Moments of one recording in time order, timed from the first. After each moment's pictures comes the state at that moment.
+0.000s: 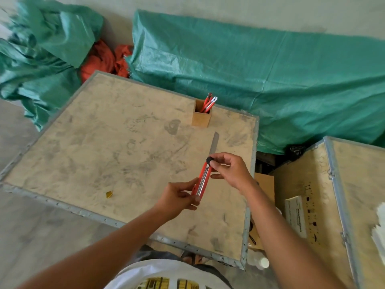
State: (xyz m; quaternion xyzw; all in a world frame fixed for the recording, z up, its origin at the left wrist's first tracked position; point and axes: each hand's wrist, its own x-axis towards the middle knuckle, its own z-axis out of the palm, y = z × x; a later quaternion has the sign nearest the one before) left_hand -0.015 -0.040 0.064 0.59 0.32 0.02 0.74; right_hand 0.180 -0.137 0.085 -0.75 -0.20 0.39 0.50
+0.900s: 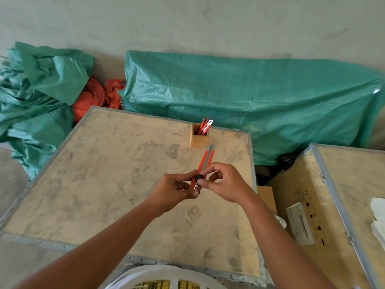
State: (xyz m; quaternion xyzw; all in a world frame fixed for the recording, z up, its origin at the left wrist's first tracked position) left_hand -0.014 0.048 0.136 0.64 0.22 0.04 0.73; right_hand 0.129 -0.096 0.148 -0.79 -0.34 0.28 0.44
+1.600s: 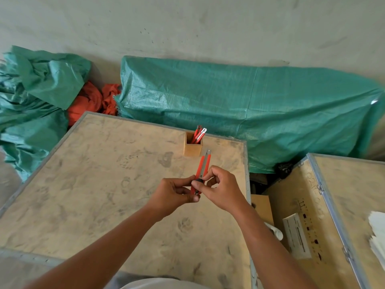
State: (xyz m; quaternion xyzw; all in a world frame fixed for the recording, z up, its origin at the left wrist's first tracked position) left_hand 0.029 0.040 0.135 0.66 0.22 0.06 0.72; right_hand 0.157 -0.098 0.143 -0.82 -0.32 0.19 0.44
